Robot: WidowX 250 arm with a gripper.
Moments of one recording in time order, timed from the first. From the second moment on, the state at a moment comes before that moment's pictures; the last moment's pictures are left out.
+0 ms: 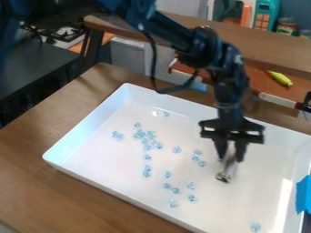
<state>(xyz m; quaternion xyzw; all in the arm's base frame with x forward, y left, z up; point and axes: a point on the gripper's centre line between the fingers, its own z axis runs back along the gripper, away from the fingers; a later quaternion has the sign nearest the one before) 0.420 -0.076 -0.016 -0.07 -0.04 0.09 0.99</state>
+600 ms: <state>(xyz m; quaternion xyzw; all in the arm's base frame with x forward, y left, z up) 0.405 -0.008 -0.016 -0.09 -0.02 0.11 0.99</state>
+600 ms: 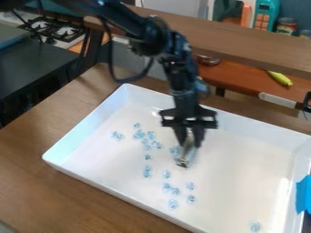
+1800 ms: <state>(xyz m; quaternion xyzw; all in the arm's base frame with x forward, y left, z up) 0.362 0.114 -0.013 -0.03 -0.03 0.13 0.99</state>
